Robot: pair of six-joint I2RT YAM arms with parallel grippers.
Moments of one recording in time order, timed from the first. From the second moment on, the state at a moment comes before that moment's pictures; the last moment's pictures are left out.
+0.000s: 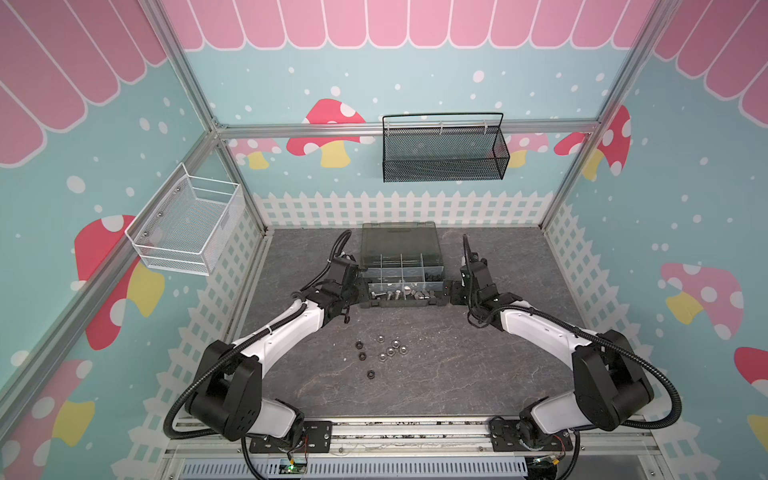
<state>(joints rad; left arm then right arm) -0.44 1.41 0.93 -0.32 -0.08 -0.64 0.46 1.47 0.88 -0.15 0.23 0.38</state>
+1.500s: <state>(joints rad) -0.66 1.54 0.83 -0.66 -0.17 -0.74 0.46 1.46 0.86 -0.14 0.23 0.40</state>
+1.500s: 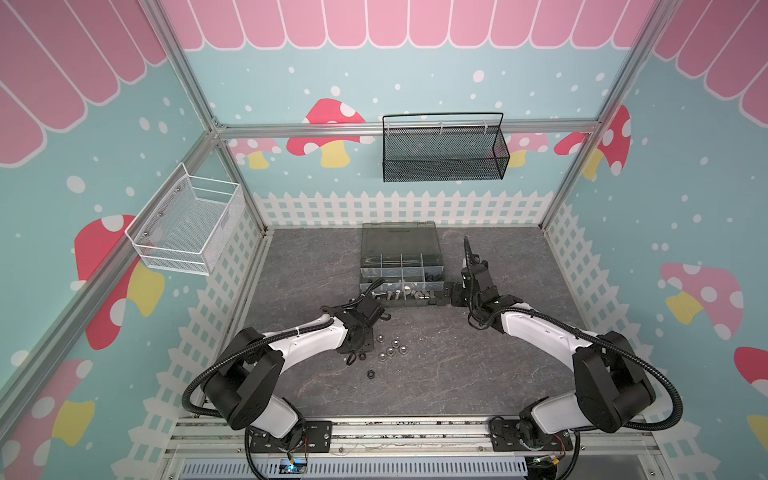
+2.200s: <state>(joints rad) -0.66 1.57 0.83 -0.65 -0.16 -0.74 0.46 1.46 0.86 -0.14 0.23 0.40</state>
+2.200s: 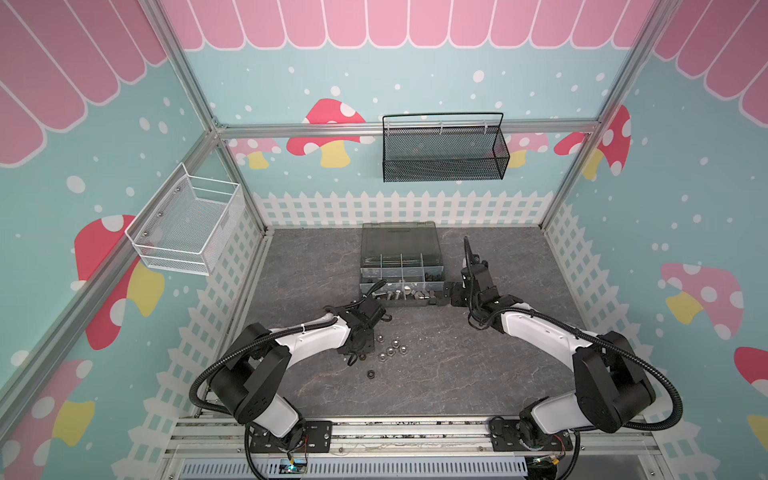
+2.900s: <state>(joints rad) -0.66 1.58 0.84 -0.65 -0.16 -0.73 0.46 1.46 0.86 -0.14 0.23 0.40</state>
